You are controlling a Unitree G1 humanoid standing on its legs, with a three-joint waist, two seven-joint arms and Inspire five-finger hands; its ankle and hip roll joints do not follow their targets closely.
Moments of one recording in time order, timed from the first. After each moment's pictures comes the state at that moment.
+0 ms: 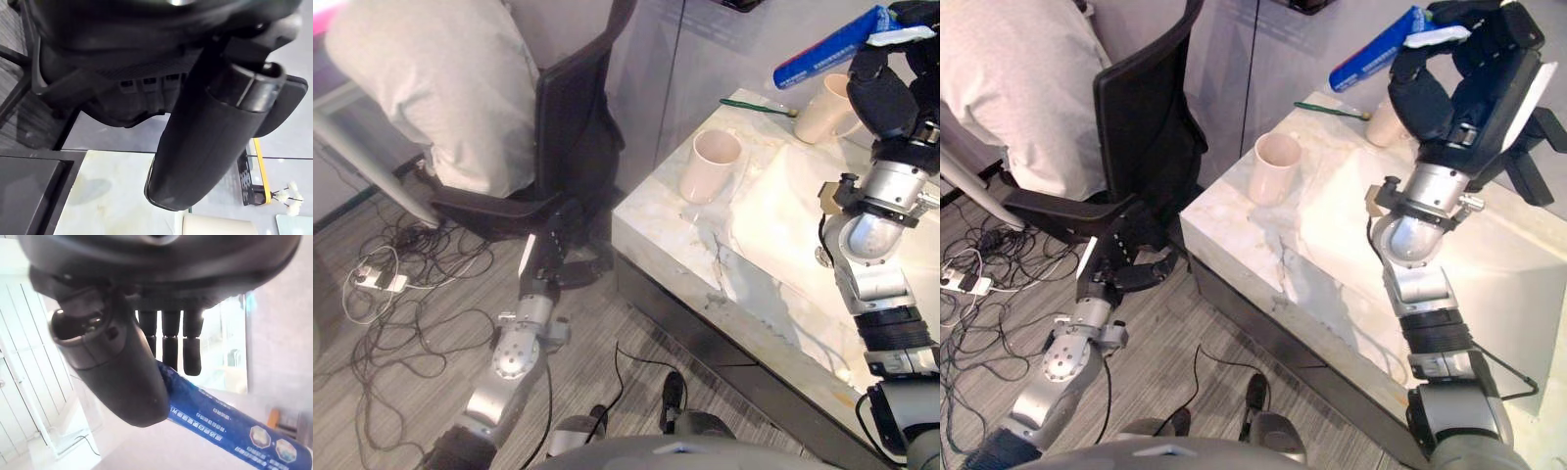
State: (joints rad) left arm 0.11 0.43 -0.35 -0.10 -0.39 -0.22 0.30; right arm -0.46 -0.63 0.07 0.11 0.30 -0.61 -0.63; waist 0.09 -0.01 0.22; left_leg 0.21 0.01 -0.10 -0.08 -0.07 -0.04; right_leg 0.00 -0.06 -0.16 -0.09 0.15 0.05
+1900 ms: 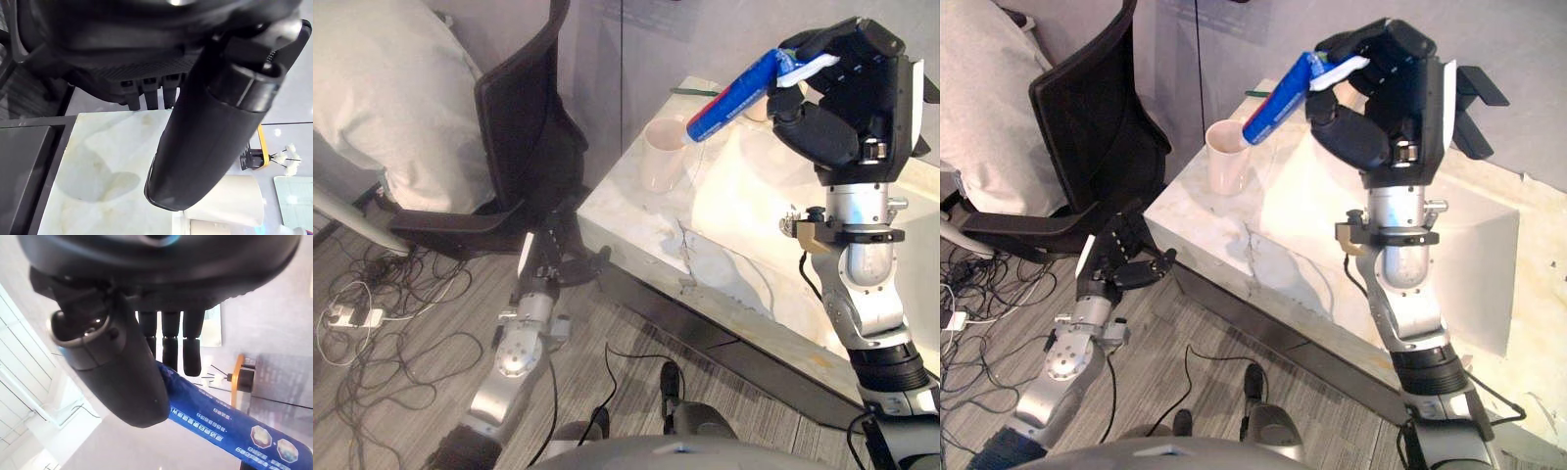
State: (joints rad) left arm 0.11 0.39 -0.33 -0.10 -0.35 -0.21 0.31; right arm -0.30 -0.59 0.06 -0.23 0.40 -0.39 -0.25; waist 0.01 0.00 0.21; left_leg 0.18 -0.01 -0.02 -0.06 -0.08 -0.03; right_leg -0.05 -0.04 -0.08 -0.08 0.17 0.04
